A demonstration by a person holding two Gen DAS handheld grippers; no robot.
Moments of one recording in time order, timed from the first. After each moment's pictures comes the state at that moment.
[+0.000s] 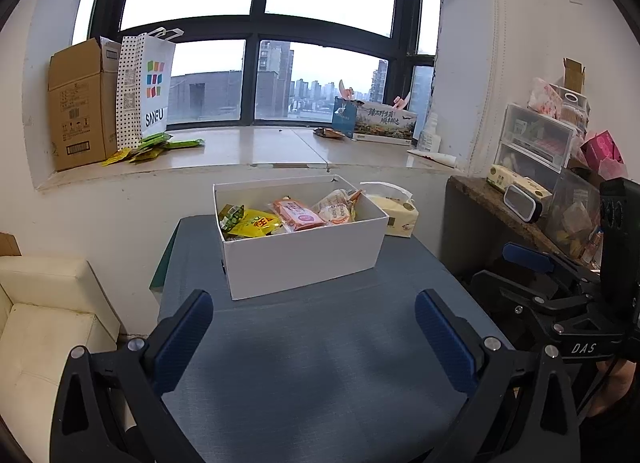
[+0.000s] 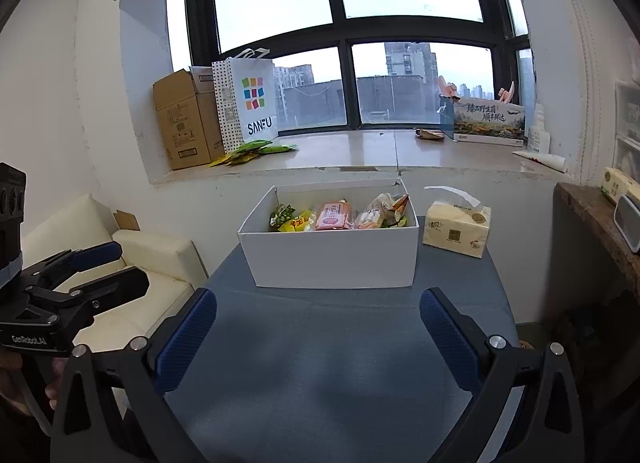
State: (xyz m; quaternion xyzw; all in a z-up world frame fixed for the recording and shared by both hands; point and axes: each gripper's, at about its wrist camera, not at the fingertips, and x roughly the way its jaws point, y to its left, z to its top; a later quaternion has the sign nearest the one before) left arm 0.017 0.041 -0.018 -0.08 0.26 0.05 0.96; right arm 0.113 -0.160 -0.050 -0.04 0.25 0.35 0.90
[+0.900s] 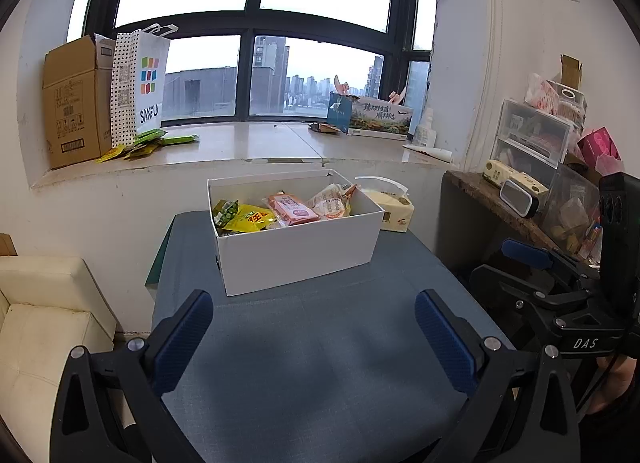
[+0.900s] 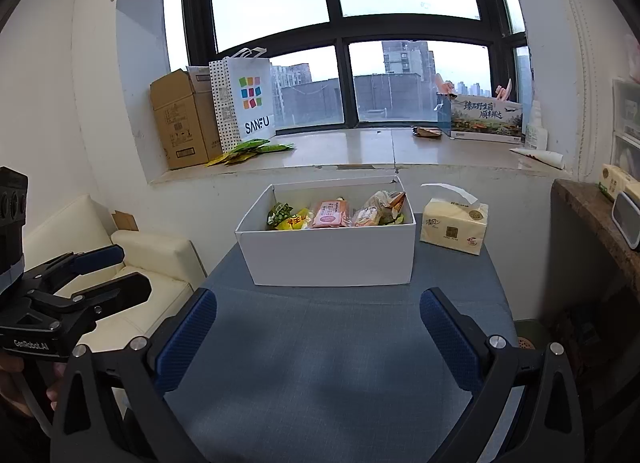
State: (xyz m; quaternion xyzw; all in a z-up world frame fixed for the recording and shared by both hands) left arm 0.018 0.040 -0.020 -0.08 0.27 0.04 0.96; right arm 0.112 -0.162 -0.049 -0.03 0.25 0.34 0.90
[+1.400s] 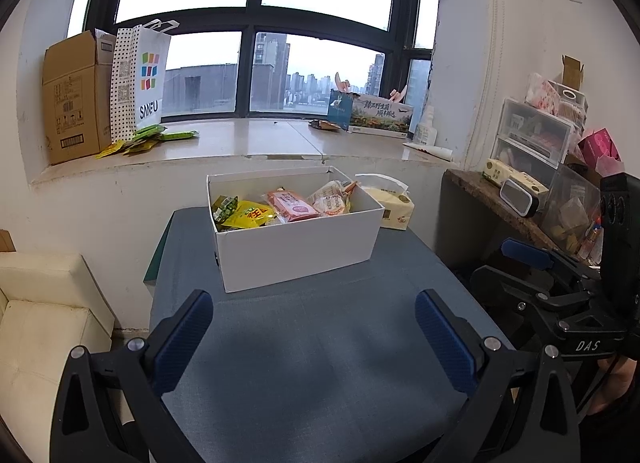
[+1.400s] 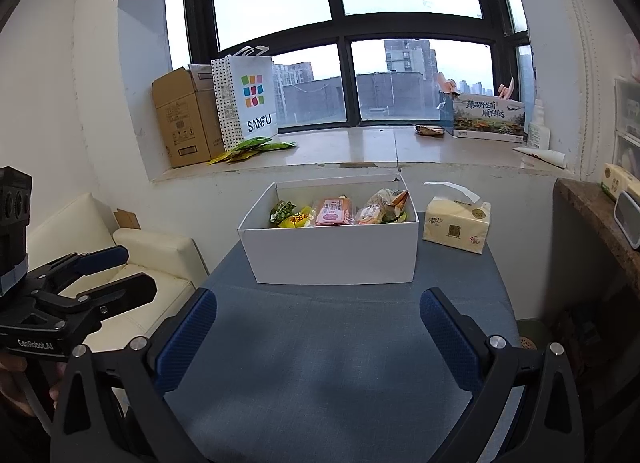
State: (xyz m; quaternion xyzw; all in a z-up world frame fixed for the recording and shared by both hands) left arm 0.019 0.042 -0.022 -0.08 0.28 0.03 0.96; right arm 0.111 -0.161 -0.051 -0.04 0.26 0.35 0.90
